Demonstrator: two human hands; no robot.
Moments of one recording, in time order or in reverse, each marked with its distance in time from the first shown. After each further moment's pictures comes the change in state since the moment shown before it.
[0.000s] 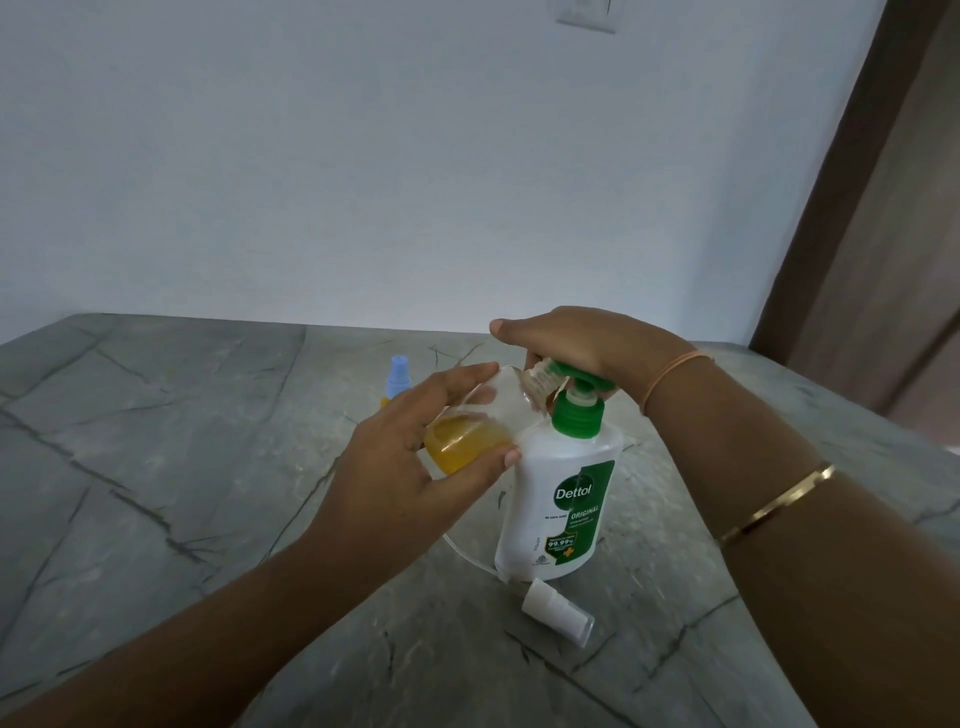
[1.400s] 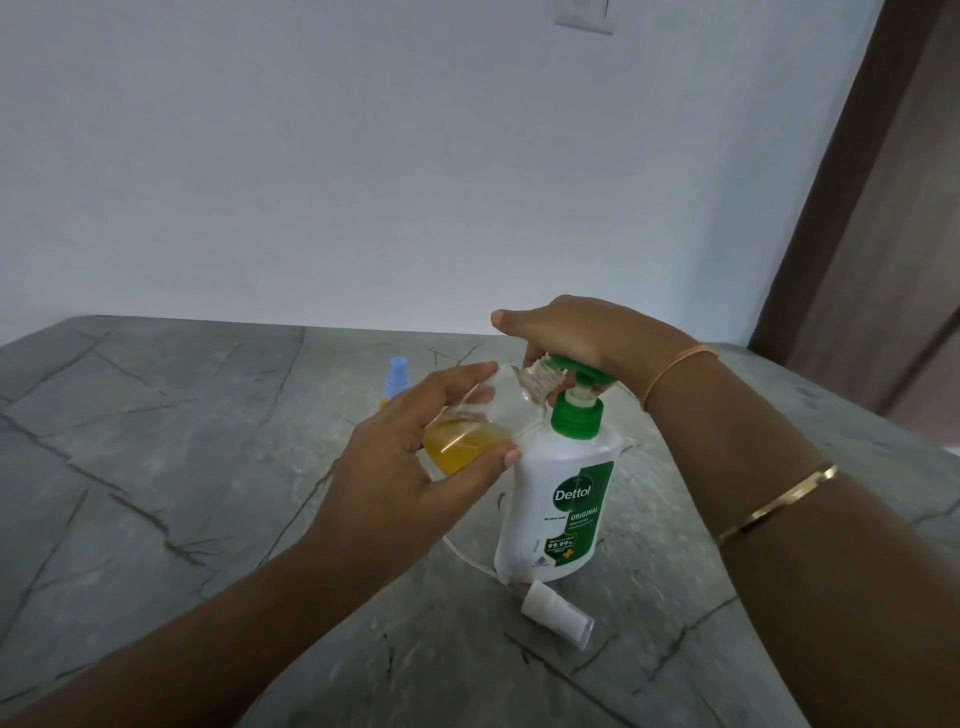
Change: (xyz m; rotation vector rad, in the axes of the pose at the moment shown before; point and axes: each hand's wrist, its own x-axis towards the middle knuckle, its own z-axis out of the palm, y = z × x) left_hand 0.000 0.001 0.000 0.001 0.012 0.006; right_hand 0.001 -0.001 -0.003 0.009 0.065 -0.033
